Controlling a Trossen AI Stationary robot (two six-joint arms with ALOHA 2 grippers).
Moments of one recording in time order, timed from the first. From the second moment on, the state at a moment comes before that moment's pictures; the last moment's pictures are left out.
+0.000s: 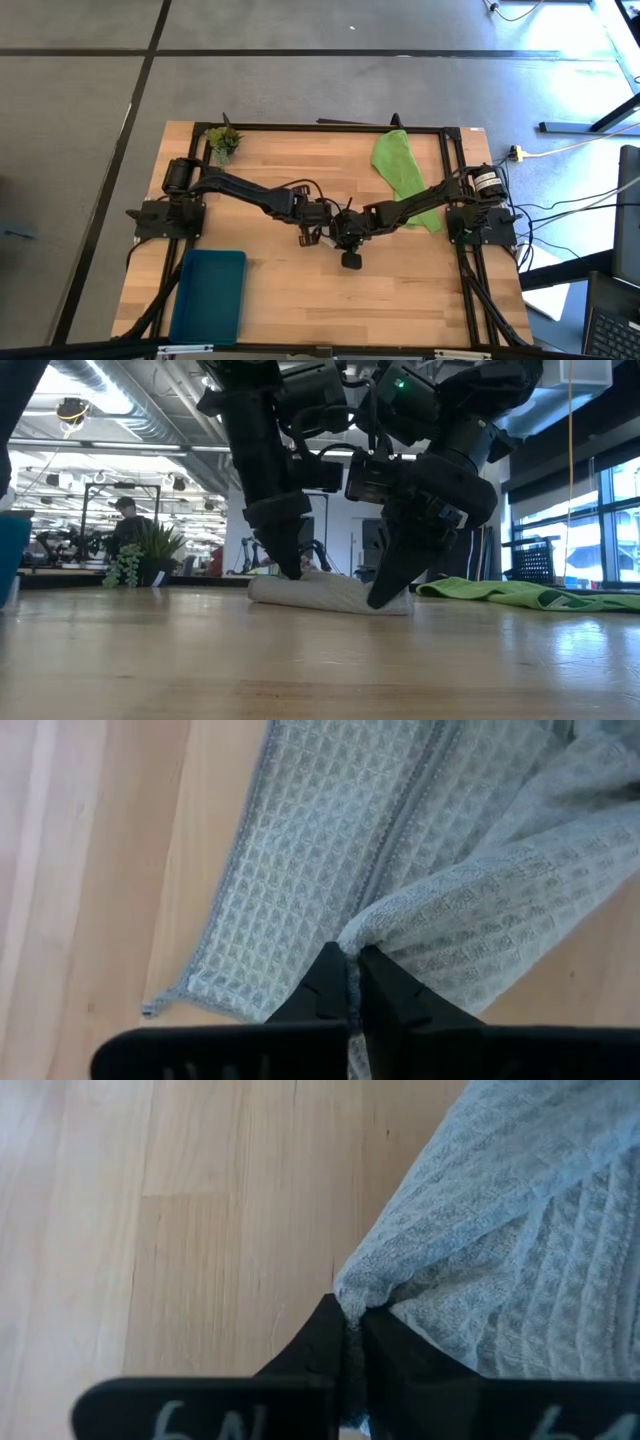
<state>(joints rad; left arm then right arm) -0.05 1.95 1.25 -0.58 -0.32 -0.20 0.15 1.90 0.99 -0.15 -0.10 0.20</state>
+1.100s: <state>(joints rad) -0.04 1.96 1.20 -0.46 -0.28 -0.19 0.14 1.76 0.98 -0.34 -0.01 0.15</state>
